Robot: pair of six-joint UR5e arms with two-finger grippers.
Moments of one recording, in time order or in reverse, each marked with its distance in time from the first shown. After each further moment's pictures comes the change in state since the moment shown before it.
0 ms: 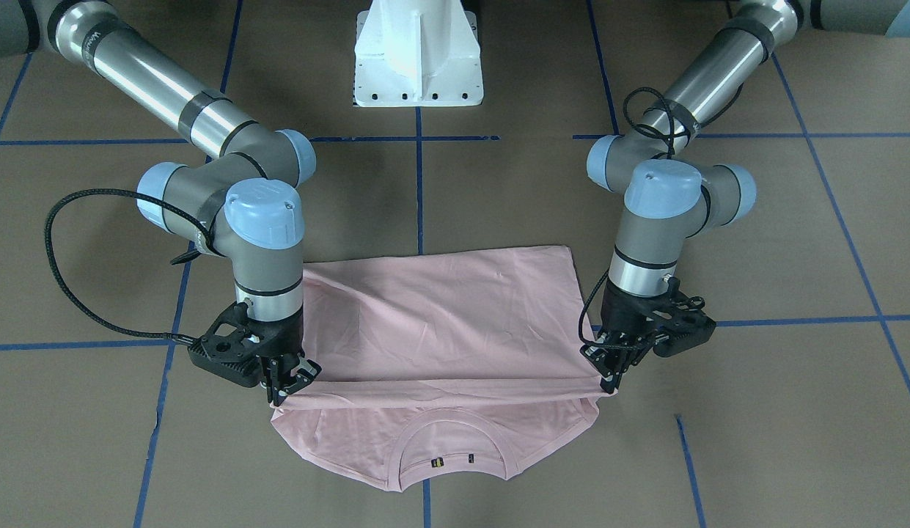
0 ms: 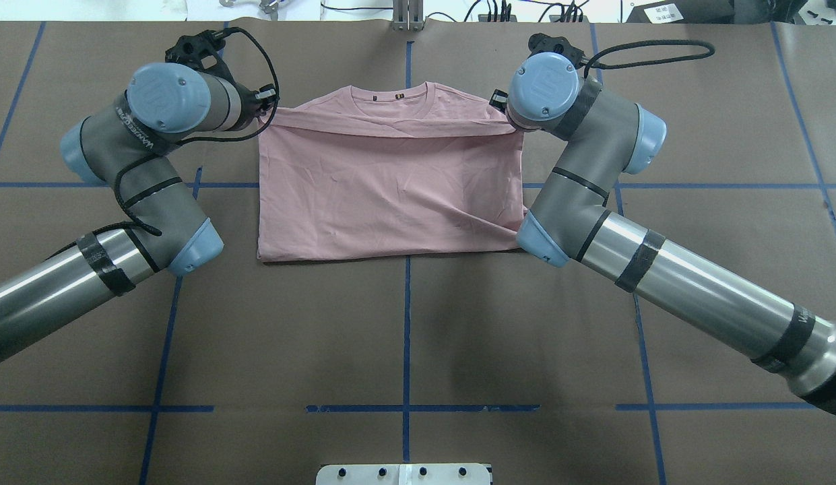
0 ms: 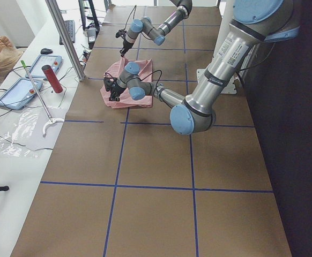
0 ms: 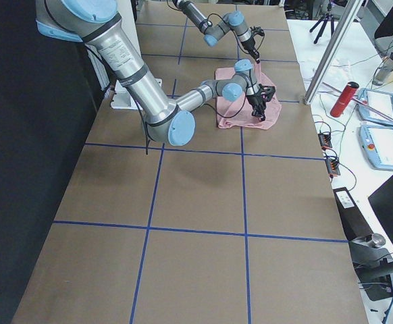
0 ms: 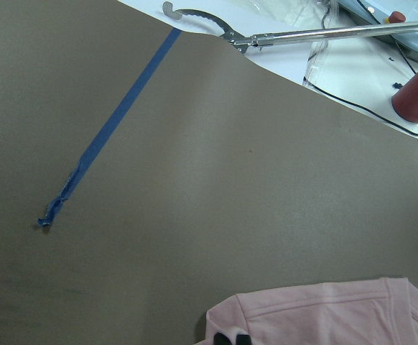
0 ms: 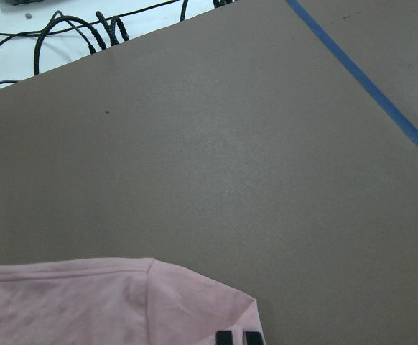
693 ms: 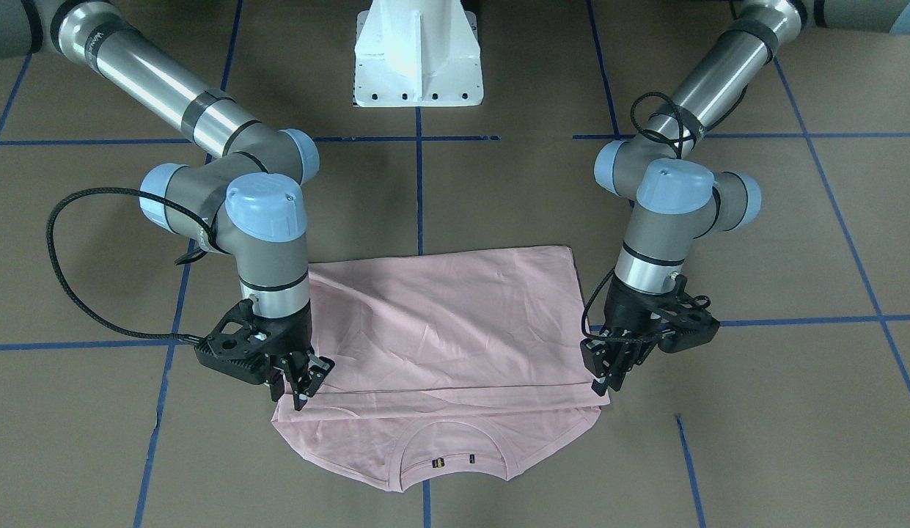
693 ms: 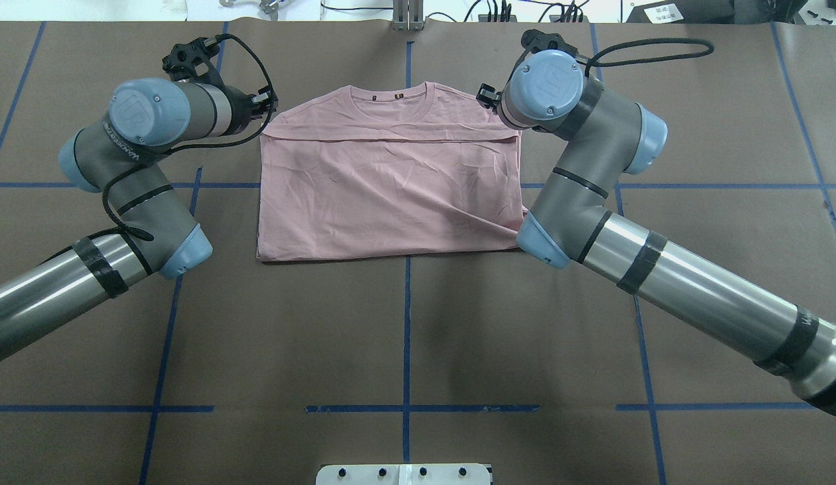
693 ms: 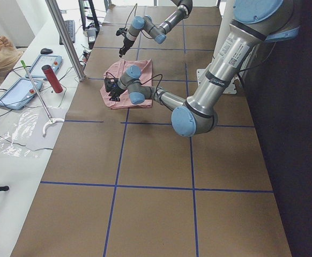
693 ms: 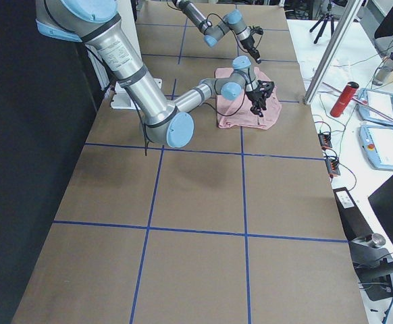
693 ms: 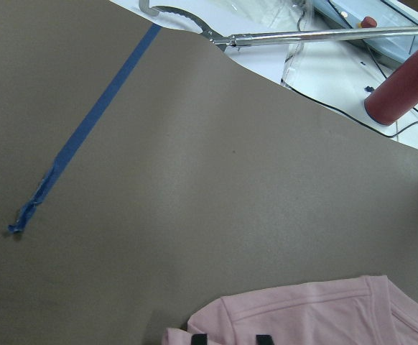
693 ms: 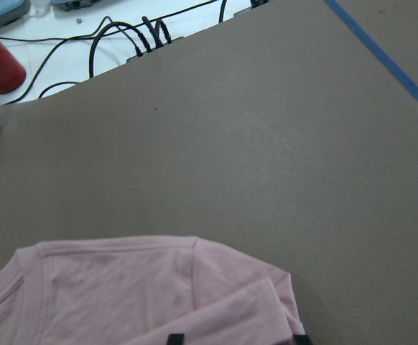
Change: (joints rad) left arm -0.005 0.031 0.003 -0.180 -0.041 -0.002; right arm 0.002 -0.071 0.143 0.061 0.052 0.003
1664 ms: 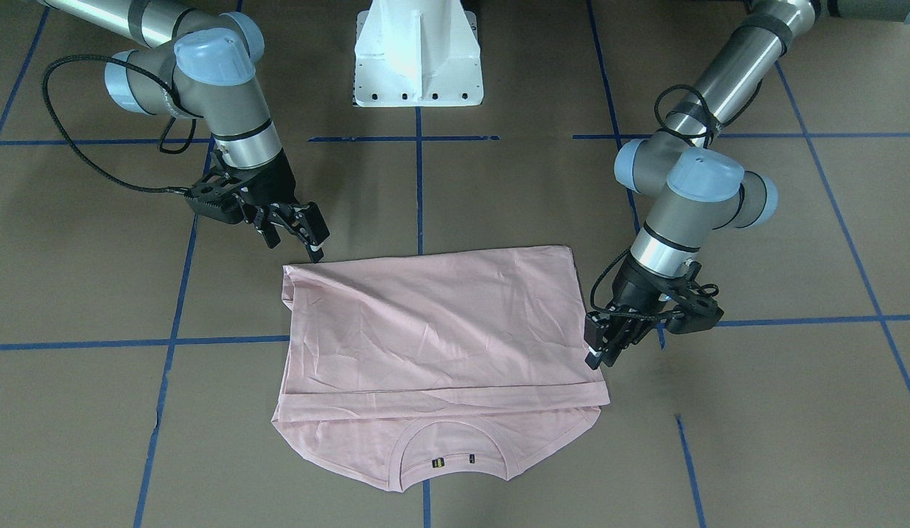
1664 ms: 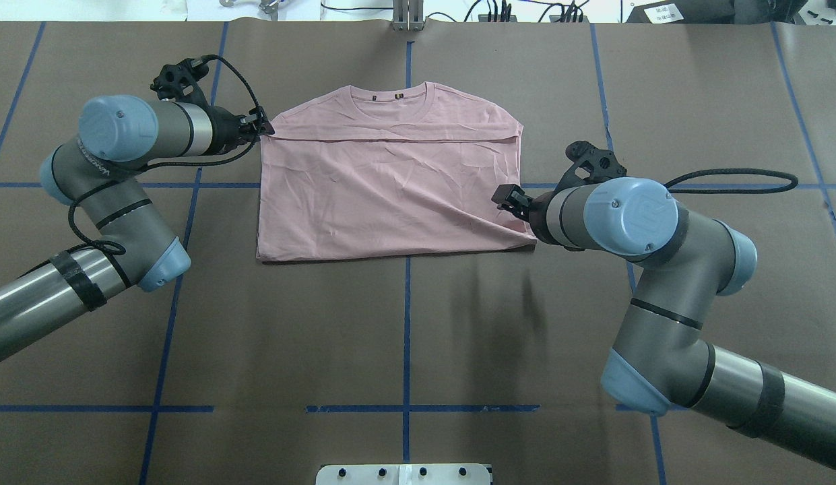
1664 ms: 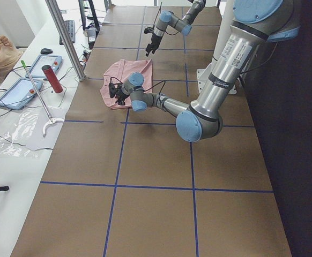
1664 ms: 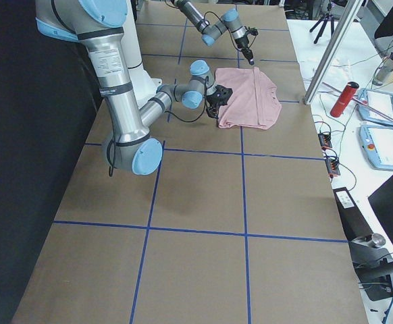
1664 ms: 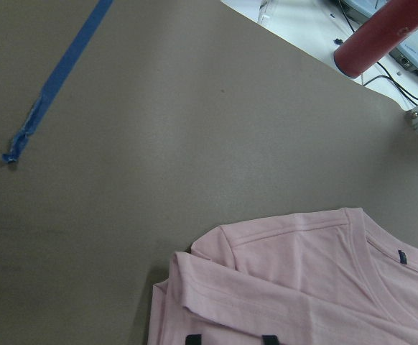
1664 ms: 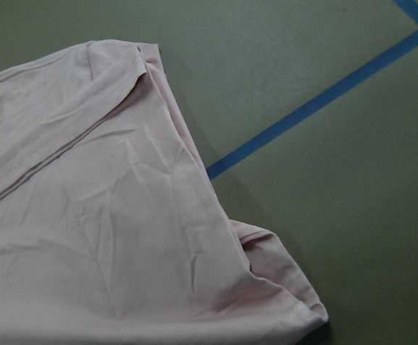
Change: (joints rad) left arm 0.004 0.065 -0.008 -0.098 -0.089 -0.009; right arm -0.198 -0.340 0.423 -0.017 -0.003 0.302
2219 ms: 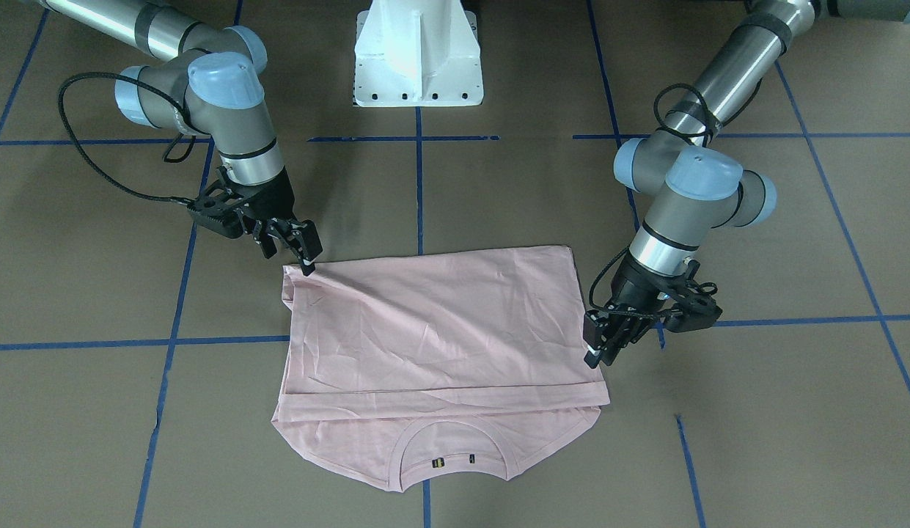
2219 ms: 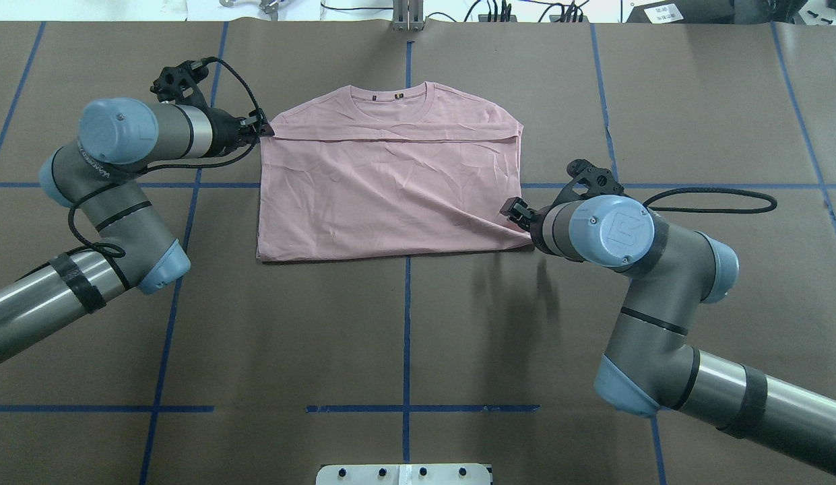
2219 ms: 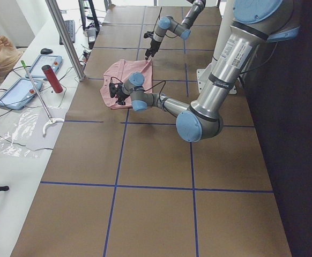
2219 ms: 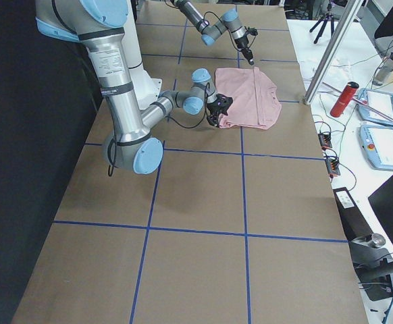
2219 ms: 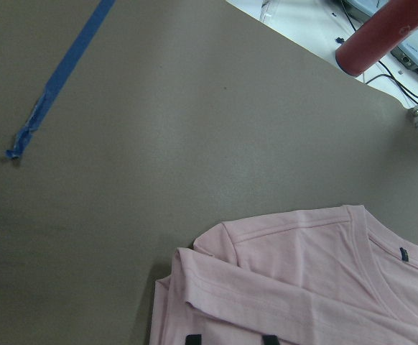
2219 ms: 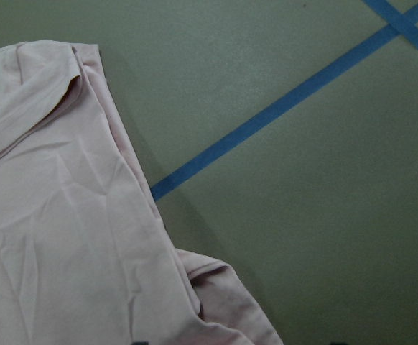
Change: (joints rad) left arm 0.003 0.001 -0.005 0.001 0.004 -0.001; right arm -0.010 0.015 -0.093 0.002 -0.037 0.016
